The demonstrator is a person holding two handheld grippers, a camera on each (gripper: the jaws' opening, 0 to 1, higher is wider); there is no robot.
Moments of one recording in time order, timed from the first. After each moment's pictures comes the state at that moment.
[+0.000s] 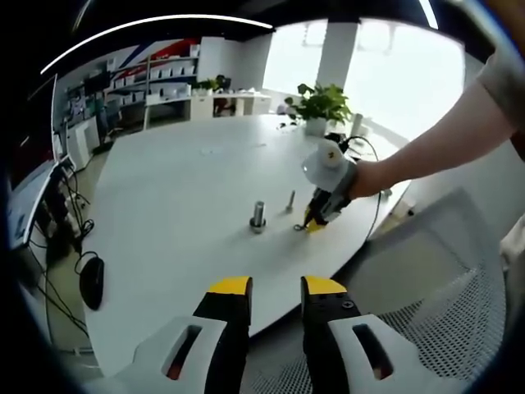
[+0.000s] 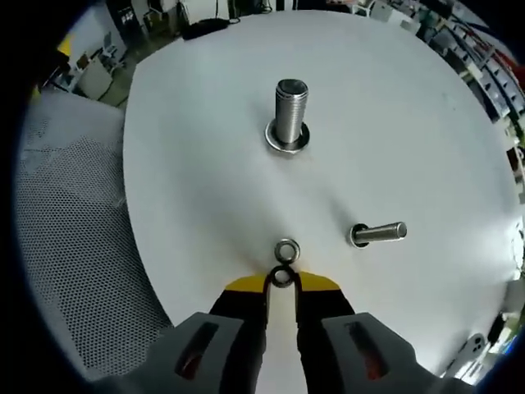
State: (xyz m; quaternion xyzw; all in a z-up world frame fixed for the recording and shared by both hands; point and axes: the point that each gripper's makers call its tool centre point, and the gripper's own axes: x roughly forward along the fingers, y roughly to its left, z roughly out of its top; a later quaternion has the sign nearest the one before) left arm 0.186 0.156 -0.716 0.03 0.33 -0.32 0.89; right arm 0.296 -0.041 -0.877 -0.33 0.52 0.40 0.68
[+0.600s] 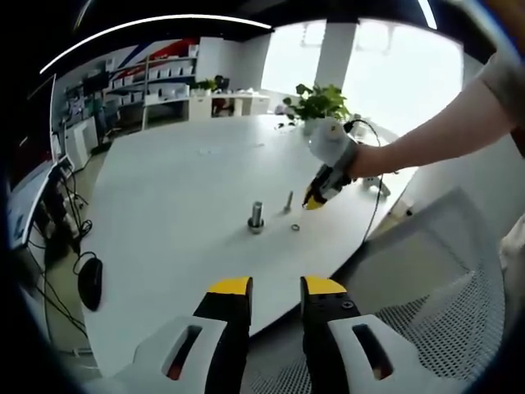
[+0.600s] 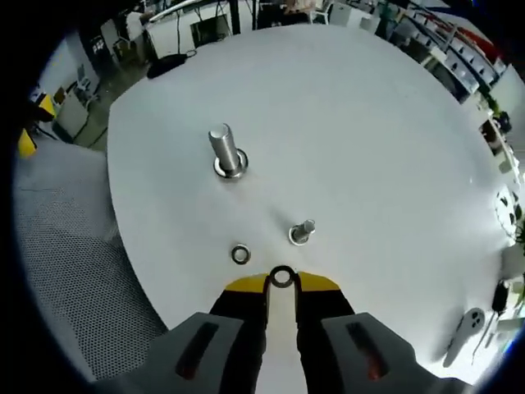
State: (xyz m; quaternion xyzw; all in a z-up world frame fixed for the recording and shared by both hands) left arm 0.184 0.154 -0.716 0.03 0.33 -0.32 0.89; right arm 0.333 -0.062 -0.831 -0.28 0.50 0.35 0.74
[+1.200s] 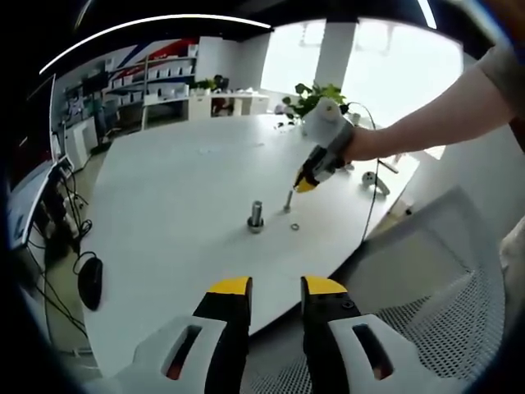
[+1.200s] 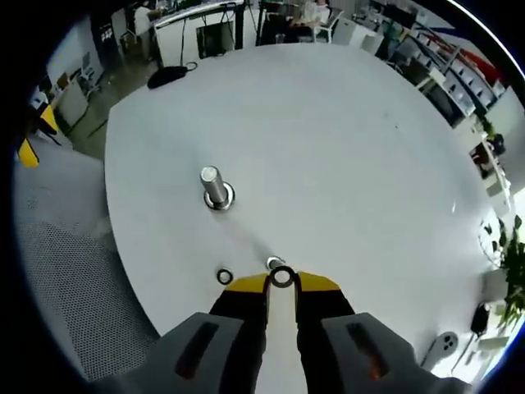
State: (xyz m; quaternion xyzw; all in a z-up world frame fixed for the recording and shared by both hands) left arm 0.184 0.155 -0.716 0.03 0.33 -0.32 0.89; right arm 0.359 -0.046 -0.810 -0.31 0.46 0.35 0.75
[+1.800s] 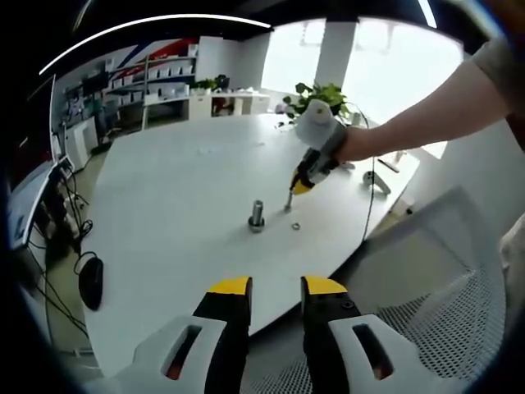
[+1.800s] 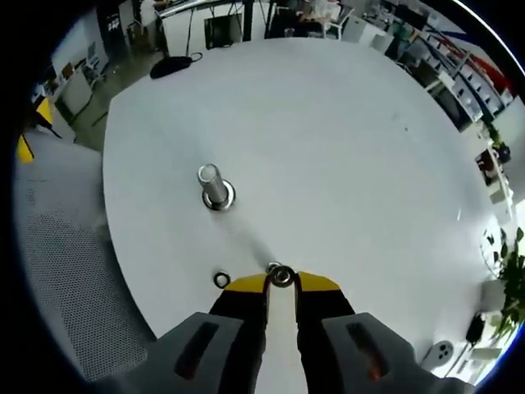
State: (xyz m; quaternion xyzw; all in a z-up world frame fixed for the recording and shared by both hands) left arm 0.184 0.156 -0.717 0.03 0.33 -0.32 0.89; right arm 0.365 -0.043 -0.823 -0.33 0.47 0.36 0.73
